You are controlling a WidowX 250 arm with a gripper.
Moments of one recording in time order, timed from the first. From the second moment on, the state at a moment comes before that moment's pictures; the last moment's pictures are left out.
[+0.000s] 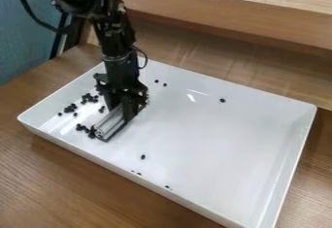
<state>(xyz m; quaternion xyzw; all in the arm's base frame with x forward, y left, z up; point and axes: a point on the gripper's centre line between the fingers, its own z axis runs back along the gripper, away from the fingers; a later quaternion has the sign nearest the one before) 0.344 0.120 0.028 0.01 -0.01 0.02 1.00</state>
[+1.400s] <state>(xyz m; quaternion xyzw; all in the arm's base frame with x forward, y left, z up) 0.376 0.157 0.029 -0.02 0.02 -0.11 0.99</state>
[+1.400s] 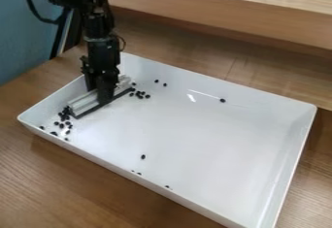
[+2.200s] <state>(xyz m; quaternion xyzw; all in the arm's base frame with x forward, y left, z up) 0.370 0.111 0.084 -0.06 -0.04 -0.10 0.99</state>
